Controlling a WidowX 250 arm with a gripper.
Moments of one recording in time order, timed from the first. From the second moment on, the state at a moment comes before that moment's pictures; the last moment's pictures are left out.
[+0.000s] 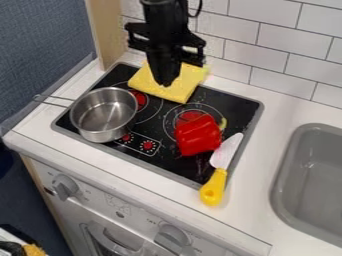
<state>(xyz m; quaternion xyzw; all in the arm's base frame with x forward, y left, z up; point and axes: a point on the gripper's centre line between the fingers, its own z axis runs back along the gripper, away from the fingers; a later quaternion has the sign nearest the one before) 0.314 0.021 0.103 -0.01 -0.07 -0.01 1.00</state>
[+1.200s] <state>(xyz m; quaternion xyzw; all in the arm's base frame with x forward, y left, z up) 0.291 -0.021 0.007 0.04 -0.01 -0.25 0.97</state>
